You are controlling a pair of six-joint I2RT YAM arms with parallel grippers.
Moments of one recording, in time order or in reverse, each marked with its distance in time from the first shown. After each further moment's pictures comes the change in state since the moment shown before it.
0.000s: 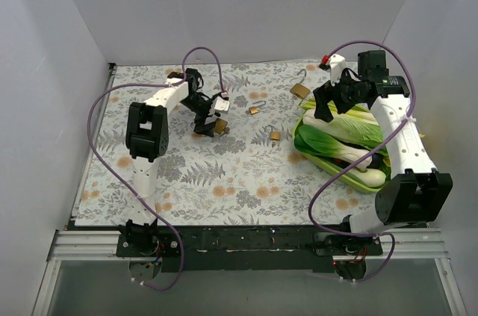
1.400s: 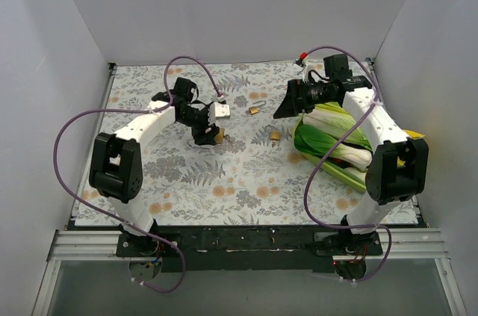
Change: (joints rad) left arm -0.079 -0.562 -0.608 0.348 -0.057 -0.488; right arm 0.140 0.180 -0.047 0.225 -0.463 0.472
